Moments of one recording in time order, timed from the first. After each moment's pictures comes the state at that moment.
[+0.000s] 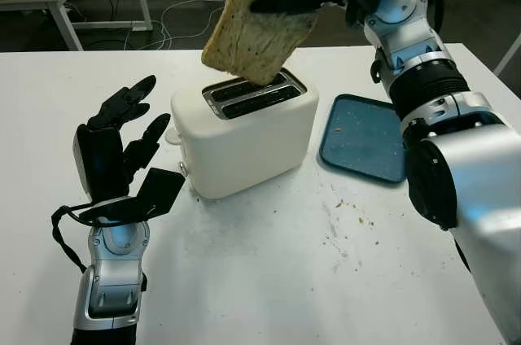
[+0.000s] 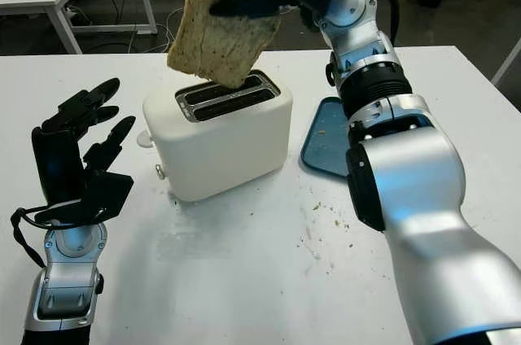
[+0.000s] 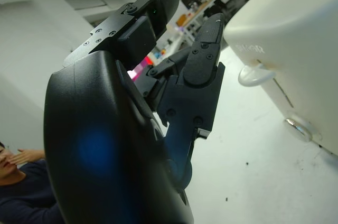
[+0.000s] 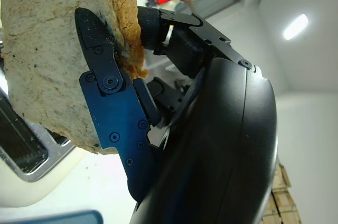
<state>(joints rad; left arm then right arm) -0.04 0.09 0.05 -0.30 0.49 -0.04 0.35 -1.36 -0.26 0.08 1.20 -0.18 -0.38 0.50</state>
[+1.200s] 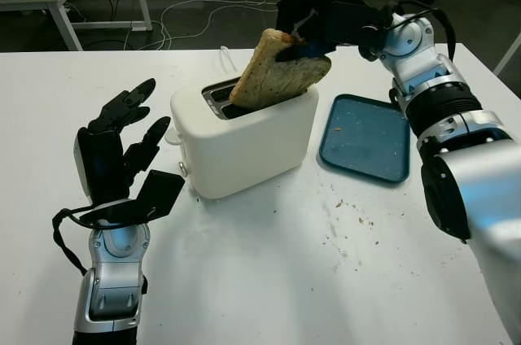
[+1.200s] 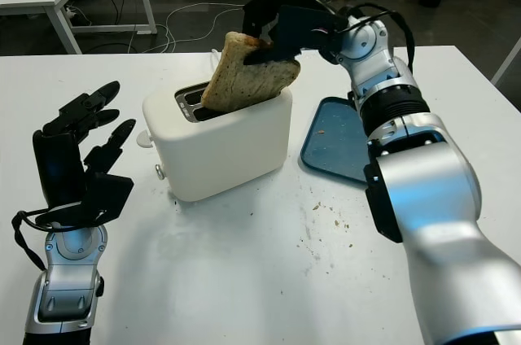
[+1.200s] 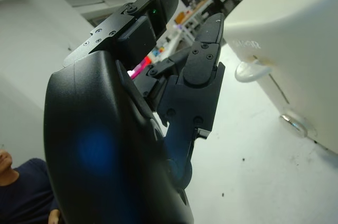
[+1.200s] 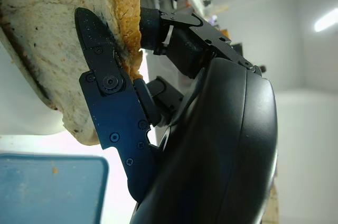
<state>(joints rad) -0.03 0.08 0.05 -0.30 0.48 -0.04 0.35 -1.30 -0.35 0.18 1.21 -0.27 -0.46 0.53</state>
